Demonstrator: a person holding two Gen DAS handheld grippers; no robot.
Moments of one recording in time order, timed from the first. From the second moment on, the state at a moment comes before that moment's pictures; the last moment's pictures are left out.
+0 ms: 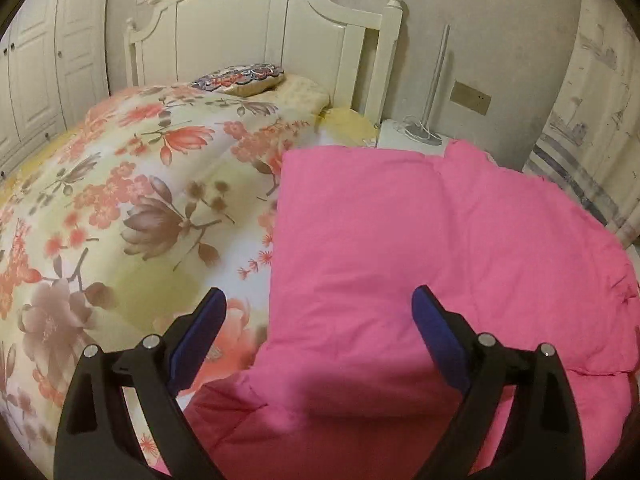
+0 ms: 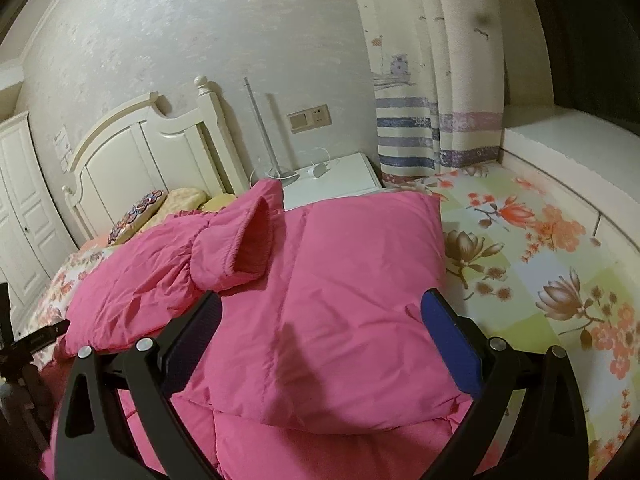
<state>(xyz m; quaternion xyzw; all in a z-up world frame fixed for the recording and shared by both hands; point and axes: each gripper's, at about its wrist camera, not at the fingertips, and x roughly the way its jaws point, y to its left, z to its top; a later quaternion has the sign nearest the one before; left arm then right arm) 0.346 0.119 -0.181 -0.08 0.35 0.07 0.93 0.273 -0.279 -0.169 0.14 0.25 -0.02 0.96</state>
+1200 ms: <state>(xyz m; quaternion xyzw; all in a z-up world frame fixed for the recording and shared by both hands) 0.342 0.122 -0.187 -0.11 0.34 0.06 0.93 0.446 -0.082 -0.124 -0.06 0.37 0.06 0.93</state>
